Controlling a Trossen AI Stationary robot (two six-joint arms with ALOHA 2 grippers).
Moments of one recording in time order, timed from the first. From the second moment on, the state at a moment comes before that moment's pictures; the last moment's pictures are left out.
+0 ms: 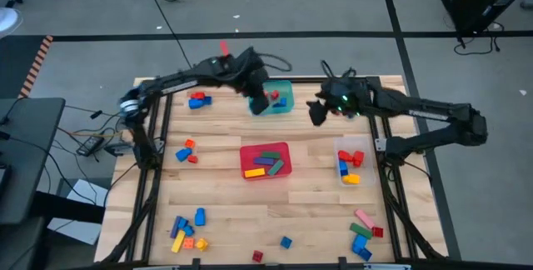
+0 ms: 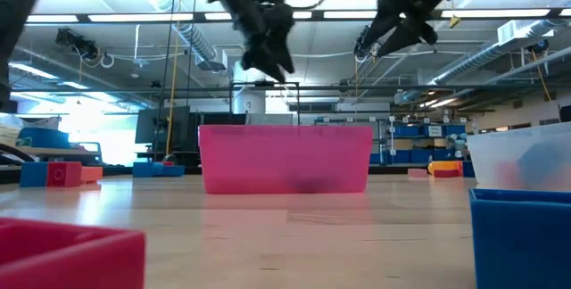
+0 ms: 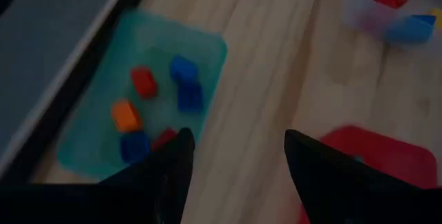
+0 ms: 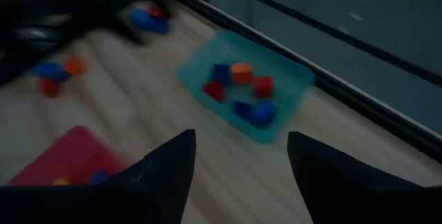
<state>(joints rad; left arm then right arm) 0.45 1.76 1.63 -0.78 0.13 -0.03 -0.31 1.16 1.04 -0.58 0.27 0.43</state>
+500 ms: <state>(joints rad) 0.29 1.00 0.81 -0.32 0.10 -0.32 -0.76 1.60 1.27 -0.88 0.16 0.61</state>
